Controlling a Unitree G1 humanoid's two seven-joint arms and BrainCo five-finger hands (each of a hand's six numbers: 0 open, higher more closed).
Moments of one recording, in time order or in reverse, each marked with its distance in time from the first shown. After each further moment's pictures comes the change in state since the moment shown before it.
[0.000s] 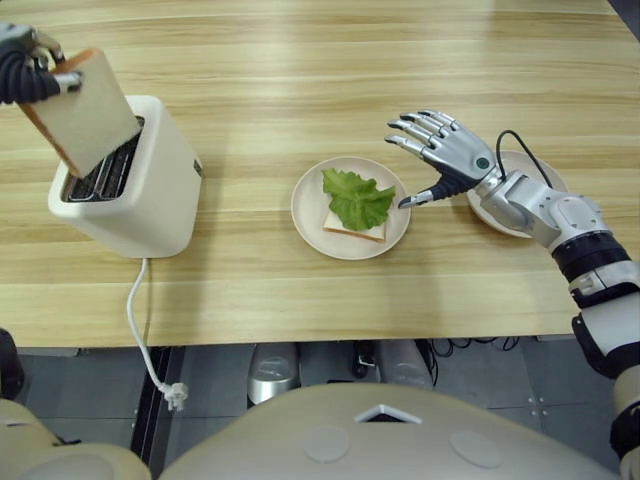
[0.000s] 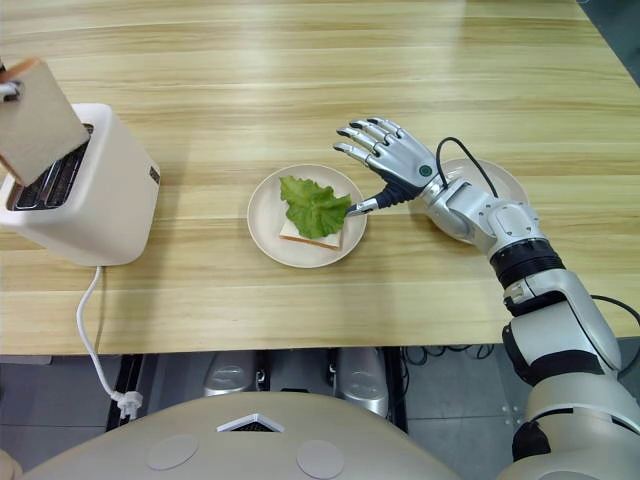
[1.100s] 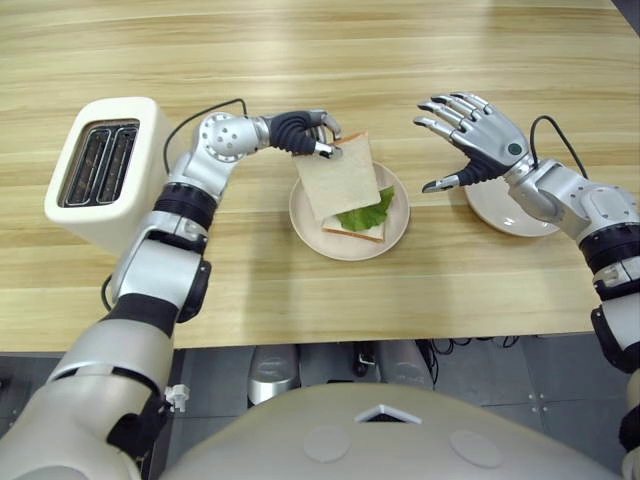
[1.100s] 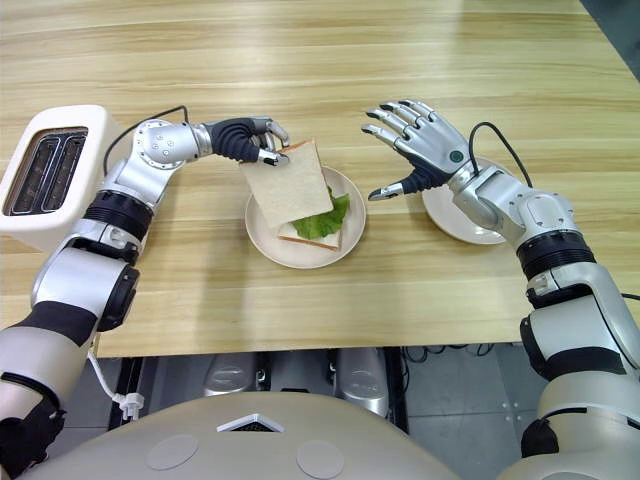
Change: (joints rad) left arm -0.387 -0.785 -0.360 0.648 -0.229 -0.405 -0.295; right arm -0.042 -0.072 -0.029 0.079 0.001 -0.024 -0.022
